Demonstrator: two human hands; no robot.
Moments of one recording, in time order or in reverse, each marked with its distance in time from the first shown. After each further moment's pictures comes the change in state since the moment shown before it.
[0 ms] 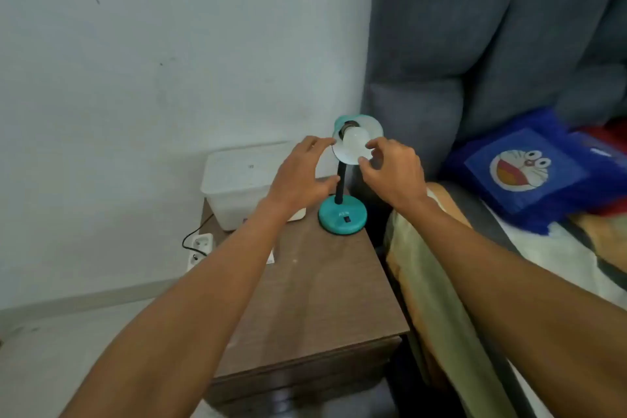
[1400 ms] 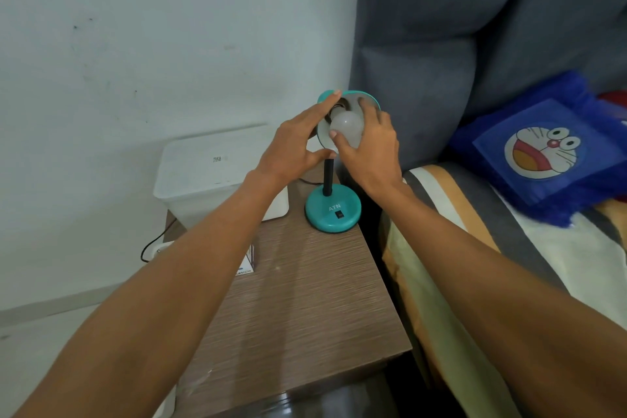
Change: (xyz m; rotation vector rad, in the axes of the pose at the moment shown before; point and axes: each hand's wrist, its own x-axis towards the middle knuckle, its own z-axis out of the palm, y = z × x) left_hand 0.091 -0.067 0.066 -0.203 -0.081 0.194; right_hand 0.059 0.027 0.075 0.206 0.023 0.157
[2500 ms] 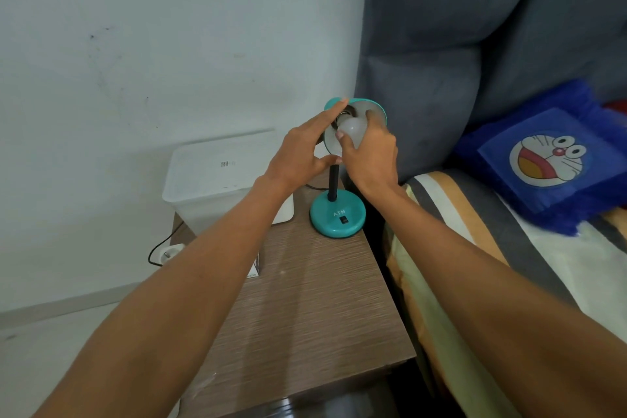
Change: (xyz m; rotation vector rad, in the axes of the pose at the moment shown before) left_hand 0.000 0.001 0.003 -0.002 0.016 -0.012; right_hand 0.005 -0.013 0.007 0.025 0.006 0.133
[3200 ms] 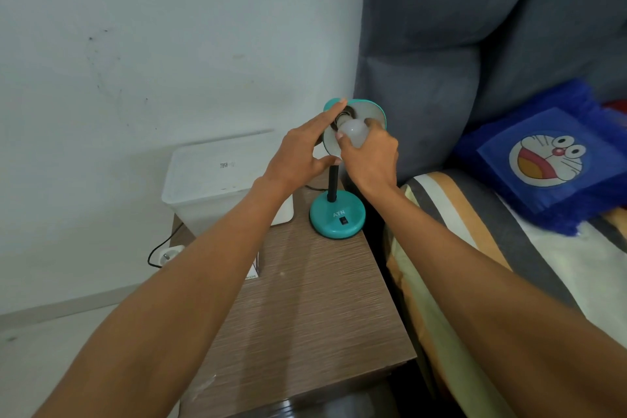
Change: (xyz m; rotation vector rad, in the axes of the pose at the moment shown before) left_hand -0.001 0.000 -0.001 -0.012 -0.009 -0.019; right_hand -0.001 0.000 0.000 0.075 0.033 0.065
